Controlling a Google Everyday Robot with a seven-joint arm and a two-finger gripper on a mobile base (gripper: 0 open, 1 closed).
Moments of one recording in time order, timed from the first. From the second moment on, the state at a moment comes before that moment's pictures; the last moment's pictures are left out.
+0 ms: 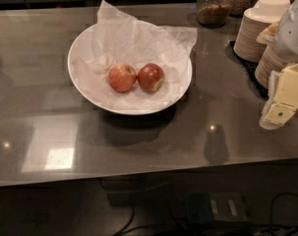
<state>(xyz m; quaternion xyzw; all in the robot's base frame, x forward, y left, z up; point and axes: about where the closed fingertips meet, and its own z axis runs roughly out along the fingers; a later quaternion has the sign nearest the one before) 0.438 -0.217 0.976 -0.60 0.78 -0.03 0.16</state>
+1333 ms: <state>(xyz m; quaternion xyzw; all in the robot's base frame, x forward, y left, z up) 0.438 -0.108 1.028 -0.64 0.74 0.01 0.21</state>
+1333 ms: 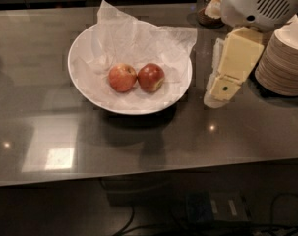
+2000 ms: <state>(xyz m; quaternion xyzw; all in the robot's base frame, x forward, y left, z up) 0.441 -0.101 1.026 -0.64 0.74 0.02 0.23</state>
